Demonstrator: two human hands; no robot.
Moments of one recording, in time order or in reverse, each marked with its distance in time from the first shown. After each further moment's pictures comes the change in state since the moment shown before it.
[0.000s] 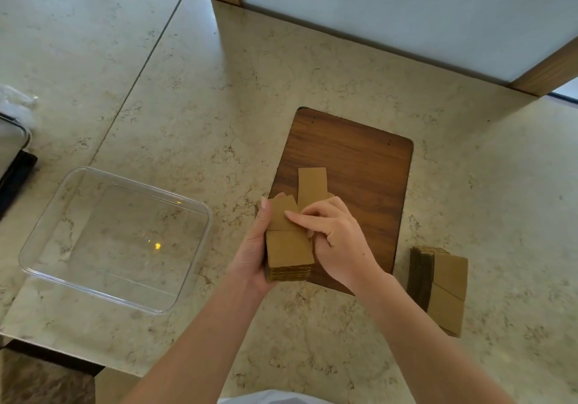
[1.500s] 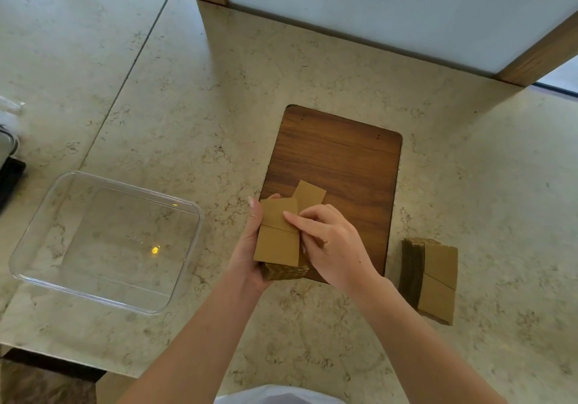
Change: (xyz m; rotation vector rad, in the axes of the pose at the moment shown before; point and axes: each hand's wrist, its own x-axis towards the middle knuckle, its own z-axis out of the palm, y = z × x) left_hand 0.003 -0.008 -0.003 0.012 -0.034 0.028; right_hand -0.018 0.004 0.000 -0.084 0.074 -0.092
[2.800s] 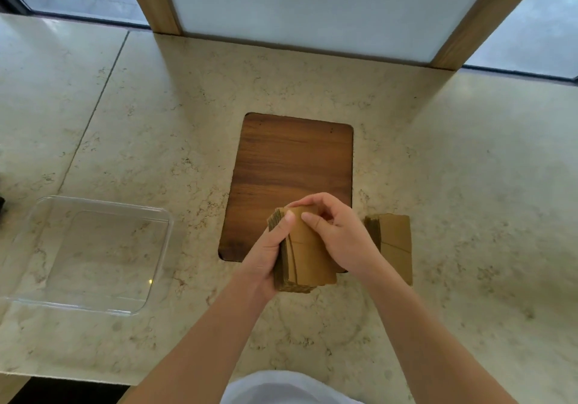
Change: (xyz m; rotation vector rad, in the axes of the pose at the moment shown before) left_hand -0.034 -0.055 0.061 0.416 -0.013 -0.175; right_hand -0.042 -0.009 -0.069 0.526 0.009 0.597
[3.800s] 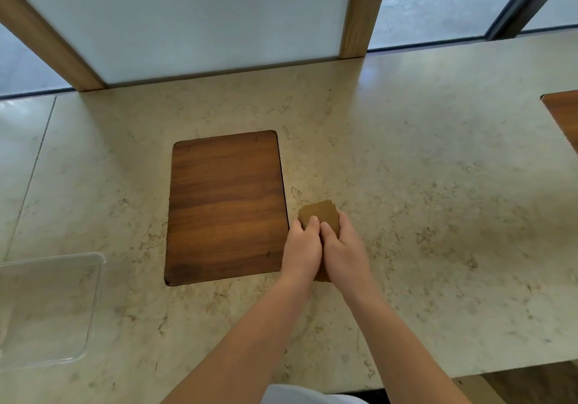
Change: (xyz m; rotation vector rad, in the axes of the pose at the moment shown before) left_hand 0.048 -0.103 0.151 0.735 0.380 0.066; right_hand -0.074 0.073 -0.076 0.300 0.489 0.275
